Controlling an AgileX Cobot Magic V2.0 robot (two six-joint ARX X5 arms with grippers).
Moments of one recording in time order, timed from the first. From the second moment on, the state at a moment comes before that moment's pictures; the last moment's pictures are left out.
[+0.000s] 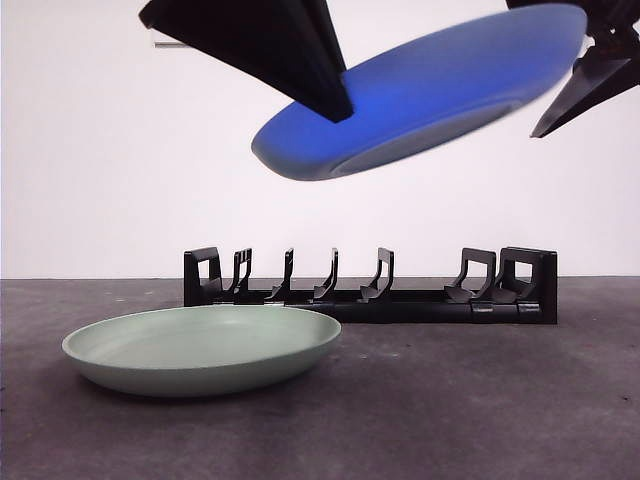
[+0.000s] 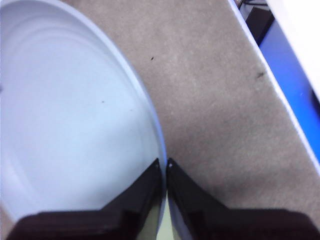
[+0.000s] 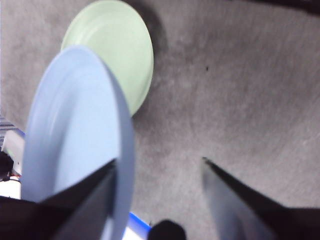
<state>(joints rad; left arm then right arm) -1.13 1.22 0.96 -0.51 -0.13 0.94 0.19 1.52 1.46 -1.19 -0.55 -0.08</state>
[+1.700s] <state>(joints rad) -0.36 1.49 0.96 0.33 0.60 -0.07 0.26 1.13 1.05 -1.02 -0.41 0.02</state>
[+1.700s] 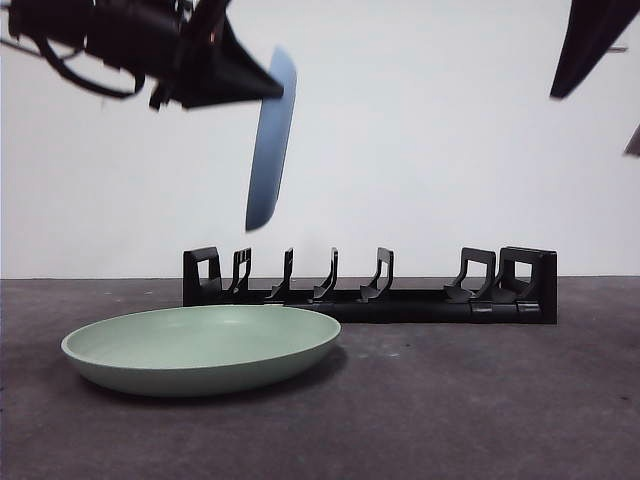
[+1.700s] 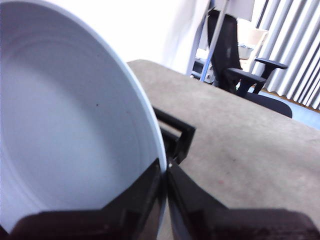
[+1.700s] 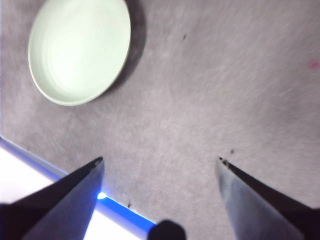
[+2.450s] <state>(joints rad) -0.35 1.66 0.96 0.38 0.58 -0.08 0.35 1.13 1.00 -0.88 -0.40 0.09</state>
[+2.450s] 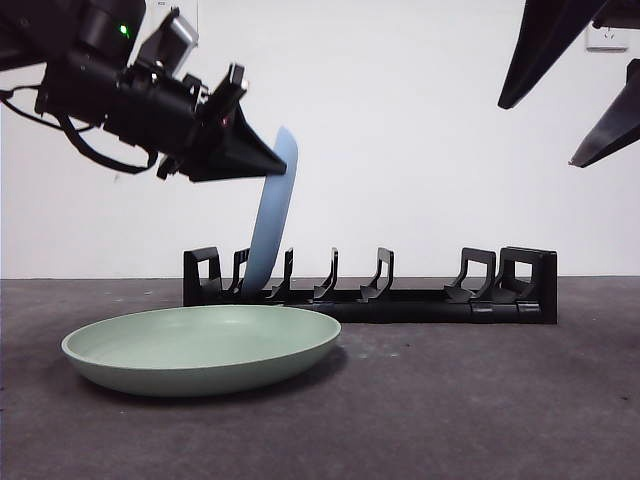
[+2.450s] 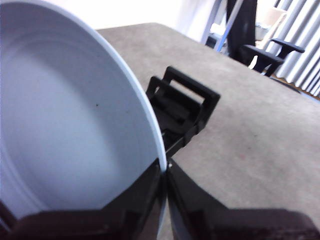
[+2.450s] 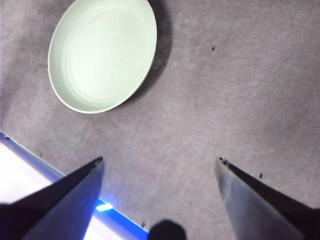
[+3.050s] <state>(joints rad) -0.35 1.67 0.96 0.38 0.53 -0.07 0.36 1.13 1.00 -0.88 -0.36 0.10</state>
